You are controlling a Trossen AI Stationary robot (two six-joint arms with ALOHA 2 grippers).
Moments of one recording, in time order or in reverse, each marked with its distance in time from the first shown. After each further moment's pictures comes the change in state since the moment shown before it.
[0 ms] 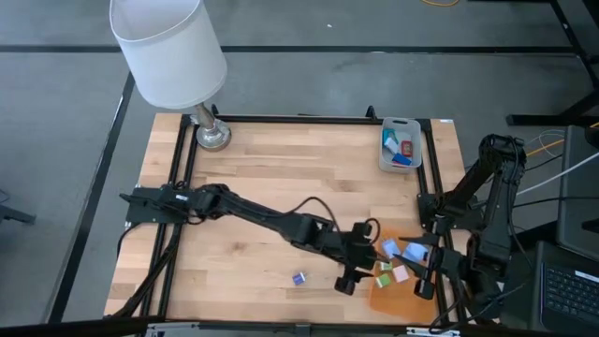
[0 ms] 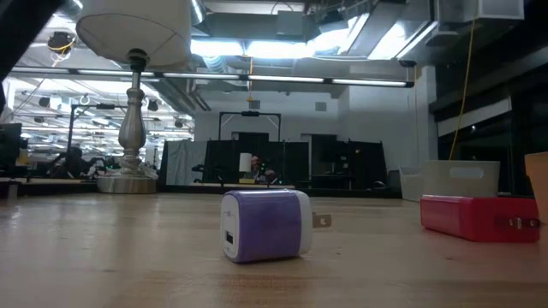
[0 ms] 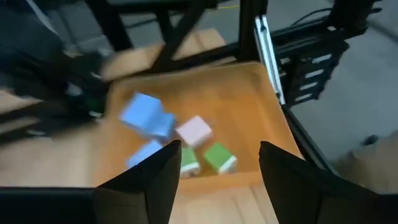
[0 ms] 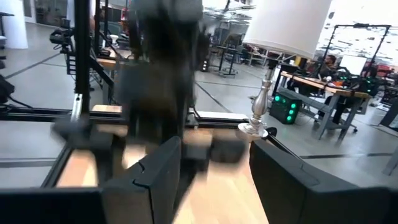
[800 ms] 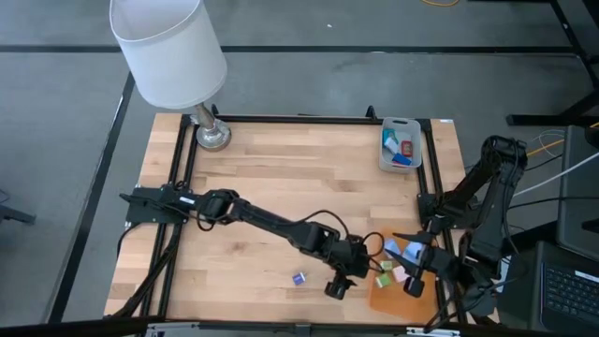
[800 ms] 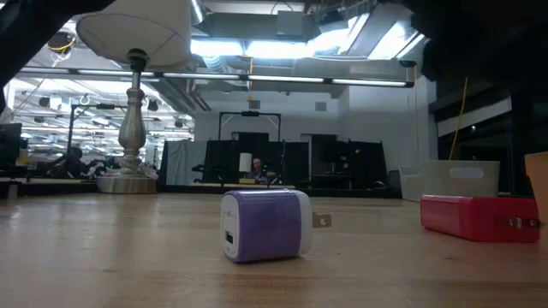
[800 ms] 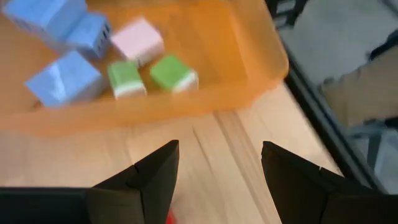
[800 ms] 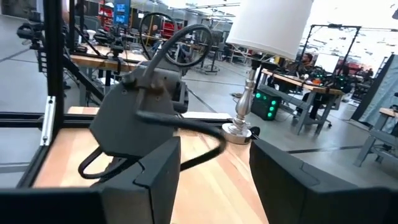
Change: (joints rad) left arm 0.008 0.121 0.000 -0.130 0.149 -0.046; right arm -0.087 0.015 0.000 0.242 0.000 -0.244
